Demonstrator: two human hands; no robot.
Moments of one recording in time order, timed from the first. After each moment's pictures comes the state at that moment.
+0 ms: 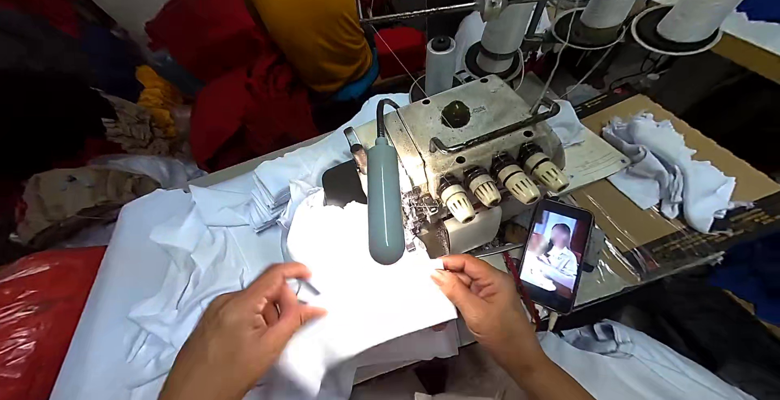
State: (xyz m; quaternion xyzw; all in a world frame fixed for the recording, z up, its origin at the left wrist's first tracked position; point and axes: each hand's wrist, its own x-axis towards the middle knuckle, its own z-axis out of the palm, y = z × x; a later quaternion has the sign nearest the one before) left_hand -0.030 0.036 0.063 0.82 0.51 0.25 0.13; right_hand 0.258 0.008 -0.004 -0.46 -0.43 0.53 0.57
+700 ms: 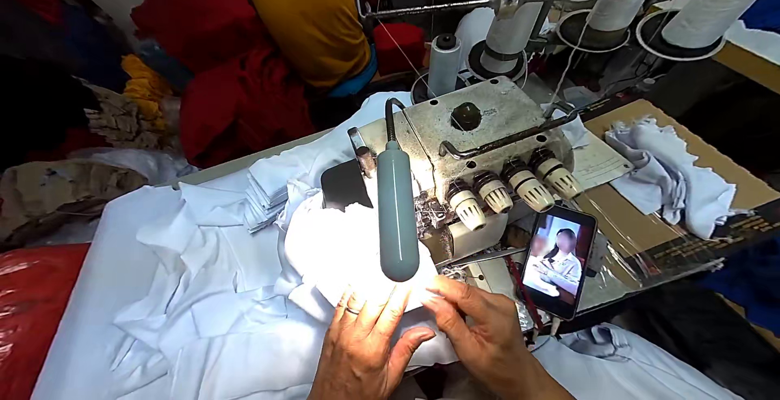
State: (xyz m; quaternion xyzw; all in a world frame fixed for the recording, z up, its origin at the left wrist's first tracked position) left_hand 0.060 0.012 -0.016 0.85 0.44 0.30 -0.02; right_hand 0.254 0.008 -0.036 -0.43 -0.67 0.21 0.57
